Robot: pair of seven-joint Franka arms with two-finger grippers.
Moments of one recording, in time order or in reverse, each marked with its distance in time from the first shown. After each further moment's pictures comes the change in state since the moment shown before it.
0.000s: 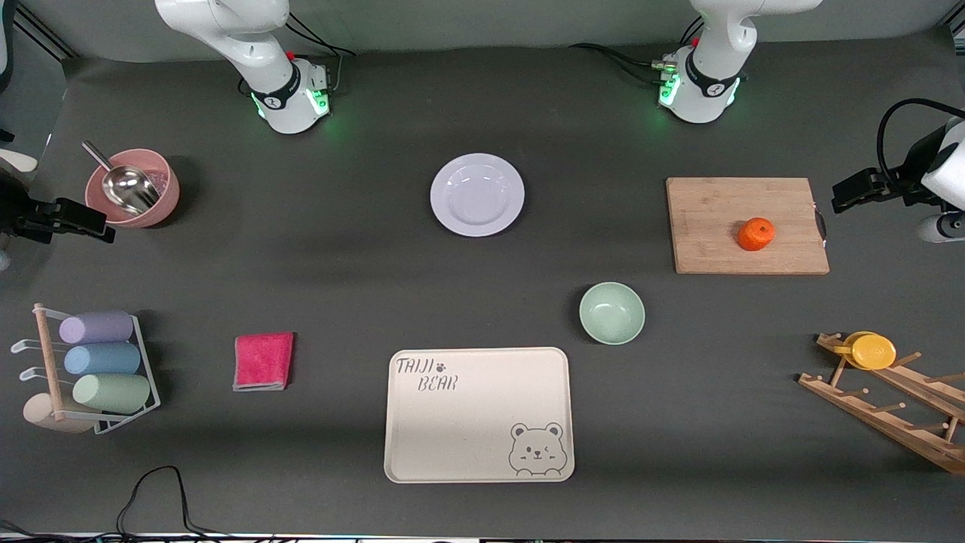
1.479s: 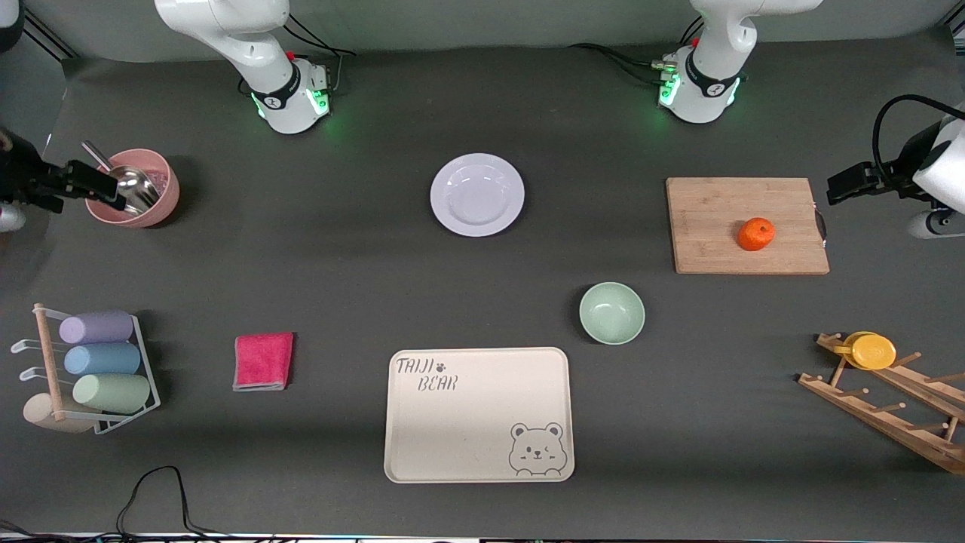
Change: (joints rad) left arm -0.010 0.005 0.005 0.008 -0.001 -0.074 0.008; right arm 0.031 -0.187 0.006 -0.180 0.001 -0.002 0.015
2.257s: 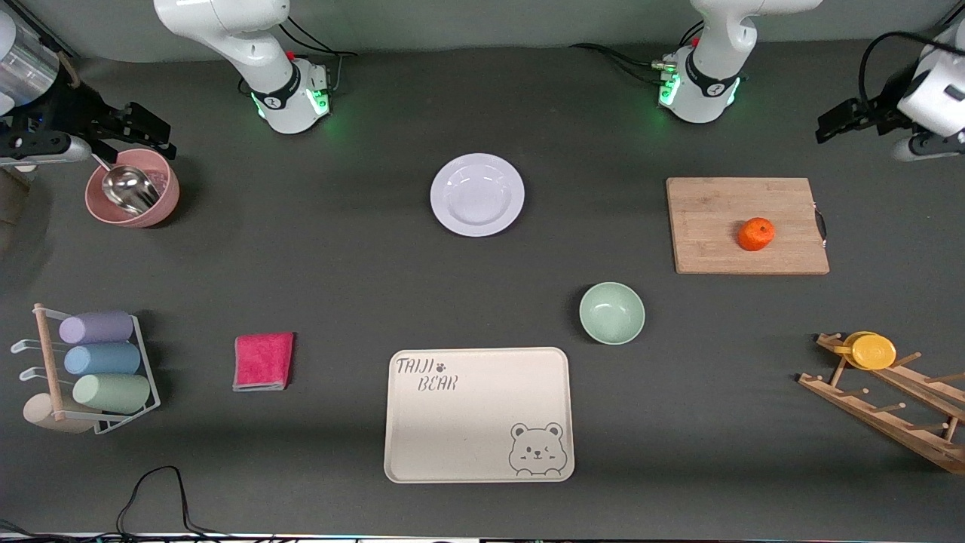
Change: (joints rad) left arm 0.002 -0.361 0.080 -0.551 0.001 0.200 0.001; right arm 0.089 -0.224 -0.001 -0.271 0.050 0.042 0.093
